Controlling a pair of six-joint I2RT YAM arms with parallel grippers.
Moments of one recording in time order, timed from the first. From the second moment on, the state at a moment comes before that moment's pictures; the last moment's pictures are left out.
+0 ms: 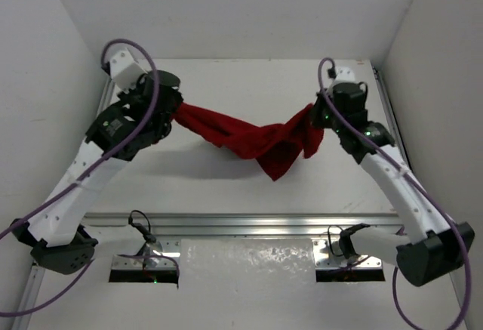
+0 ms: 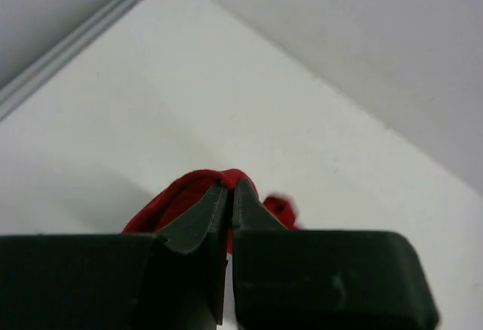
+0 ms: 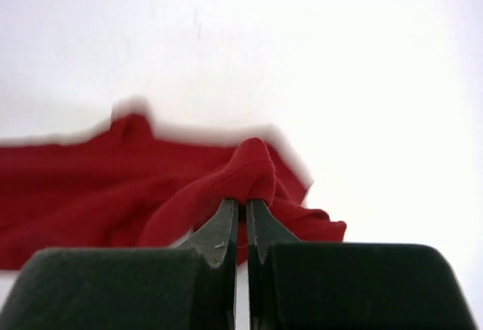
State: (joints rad) left arm -0.63 1.21 1.59 -1.00 -1.00 -0.88; right arm 0.33 1.19 1.04 -0.40 0.09 0.33
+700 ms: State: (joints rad) left arm -0.63 1.35 1.60 -0.72 -0.86 -0.57; right arm 0.08 1.79 1.62 -0.74 0.14 0.17
